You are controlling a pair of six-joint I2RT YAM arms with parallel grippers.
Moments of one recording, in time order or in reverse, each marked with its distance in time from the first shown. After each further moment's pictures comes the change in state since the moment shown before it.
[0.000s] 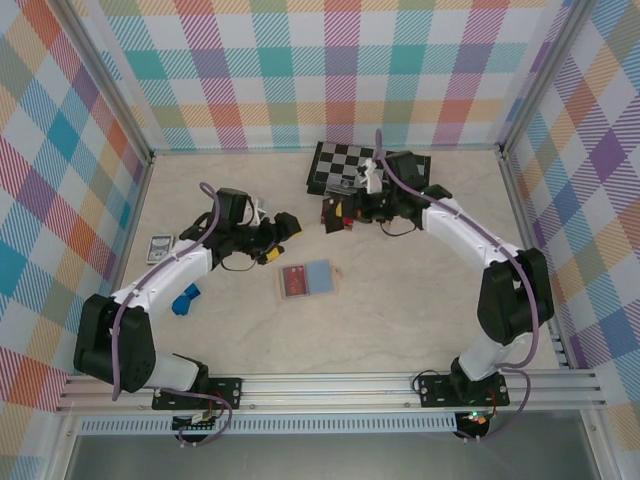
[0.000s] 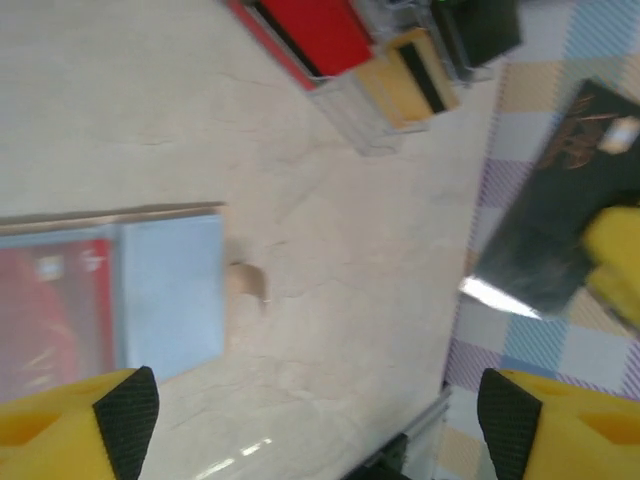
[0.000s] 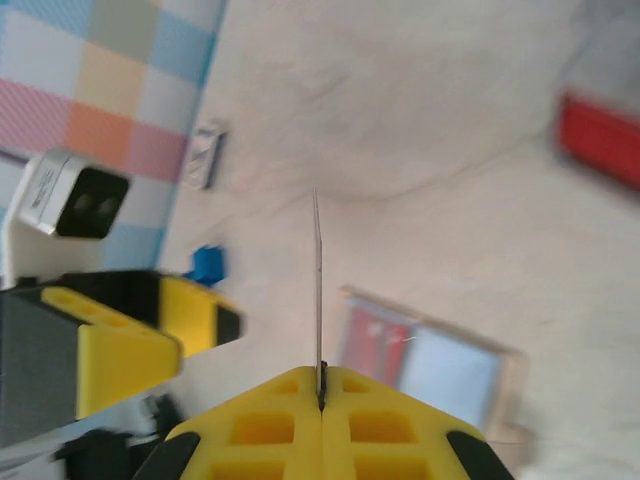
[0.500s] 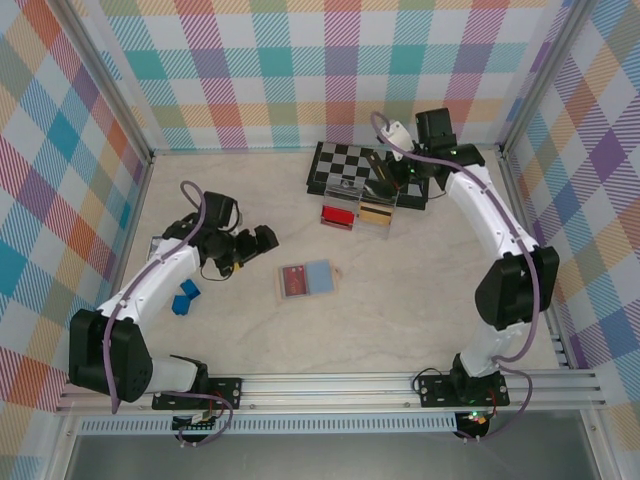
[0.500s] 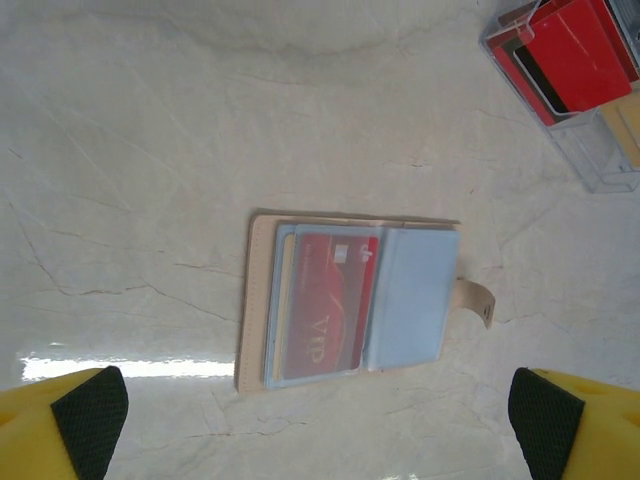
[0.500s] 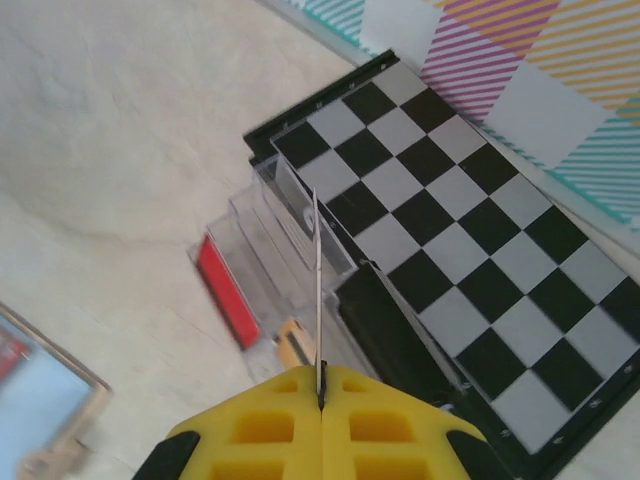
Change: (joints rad) left arm 0.082 -0.047 0.059 -0.351 -0.269 0.201; right arm -0.143 0.119 0.401 -0.306 0.308 -0.850
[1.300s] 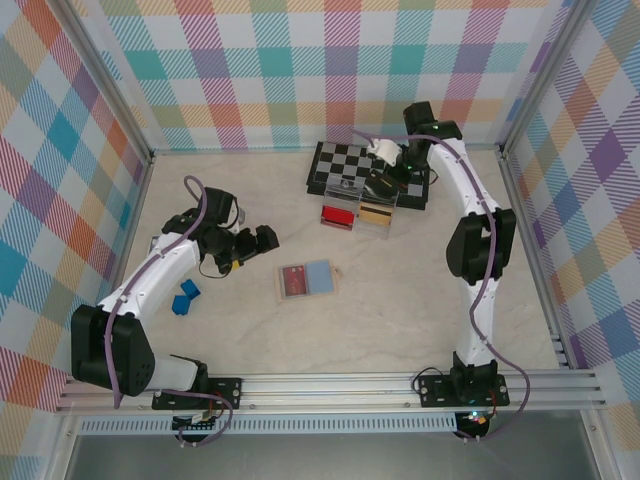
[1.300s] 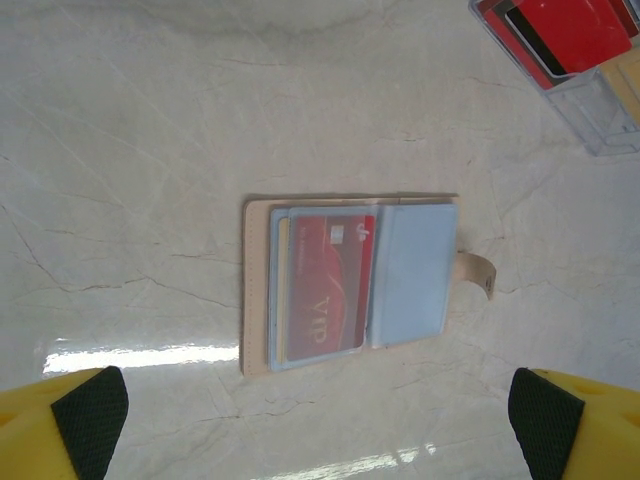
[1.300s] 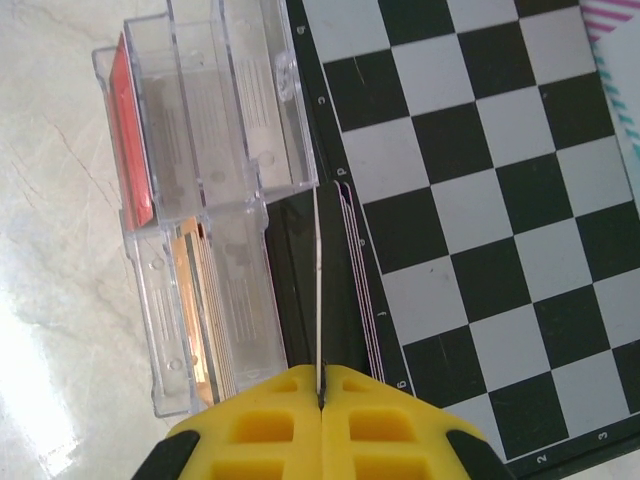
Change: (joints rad) left arm 0.008 0.024 0.033 -0.054 0.040 0.081; right arm -0.045 0.417 0.445 -0.364 0.041 -0.460
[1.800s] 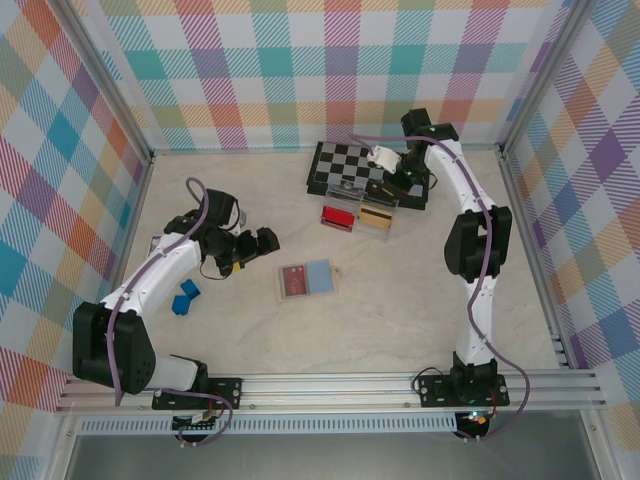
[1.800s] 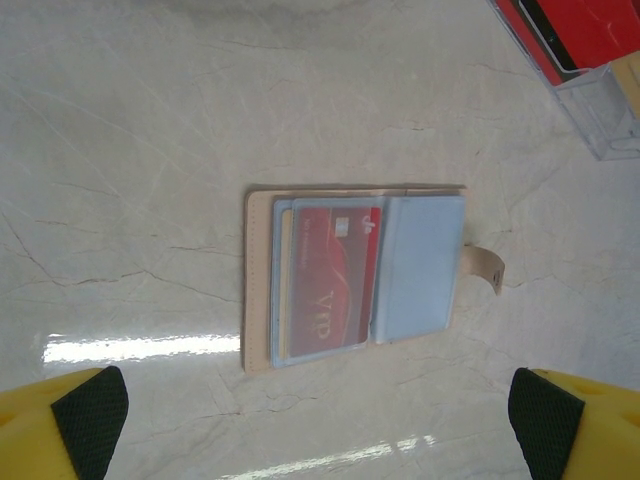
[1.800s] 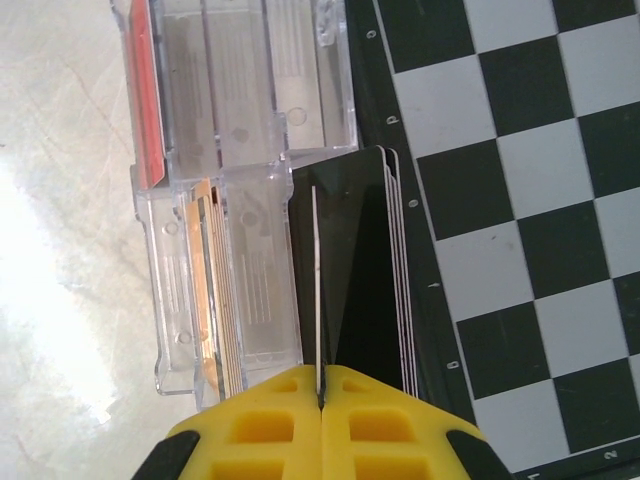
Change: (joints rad) left arm 0.000 0.011 -0.017 0.008 0.015 0.000; right arm -0.005 0.032 0.000 -0.082 0.006 -0.020
